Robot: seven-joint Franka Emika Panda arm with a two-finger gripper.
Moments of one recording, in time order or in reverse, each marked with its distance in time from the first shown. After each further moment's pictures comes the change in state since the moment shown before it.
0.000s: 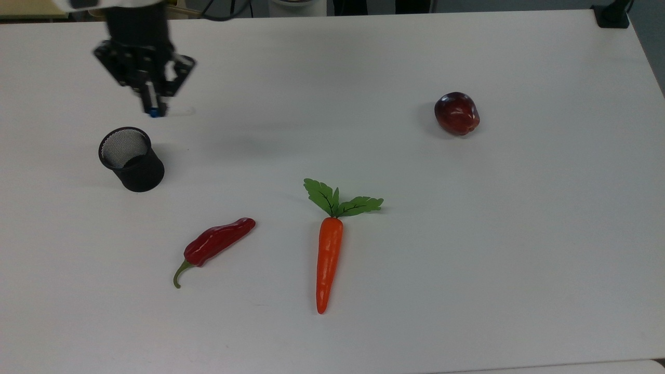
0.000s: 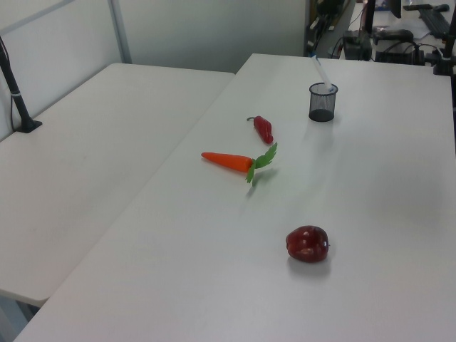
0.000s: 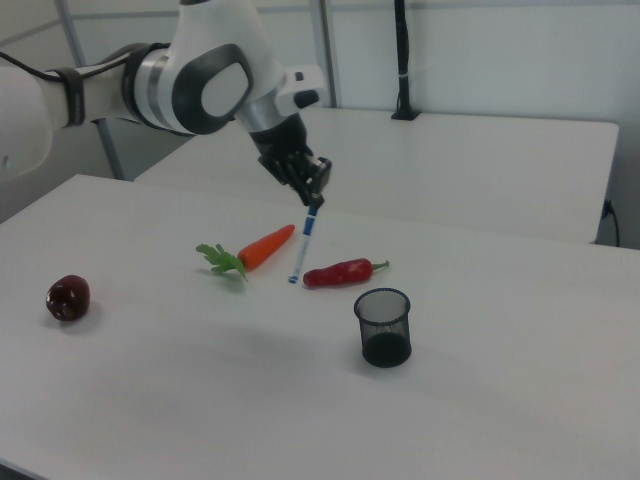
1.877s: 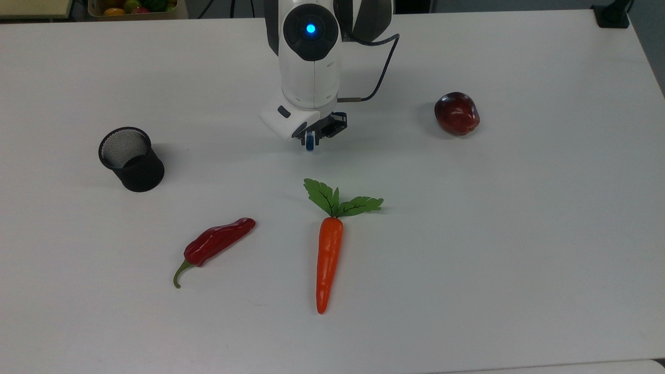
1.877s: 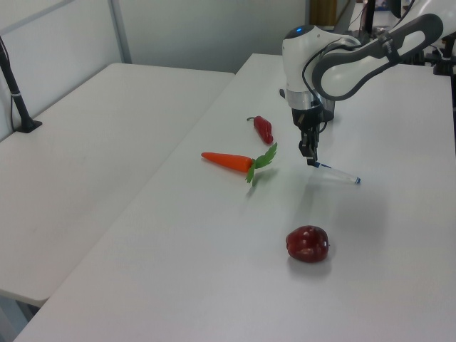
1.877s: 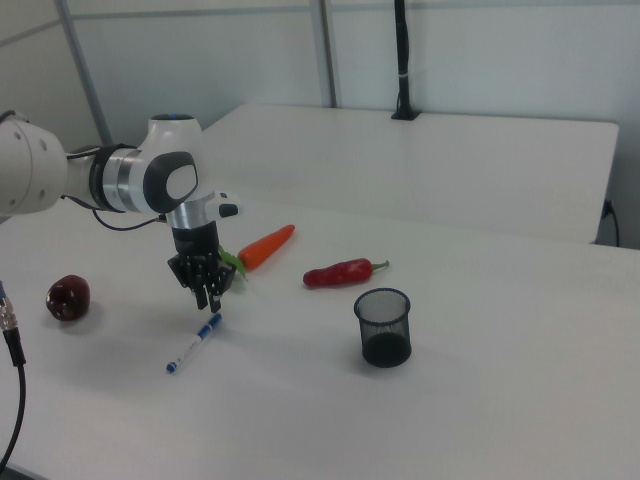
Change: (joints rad) arm 0.224 0.185 0.090 -0.162 0.001 -0.105 0.077
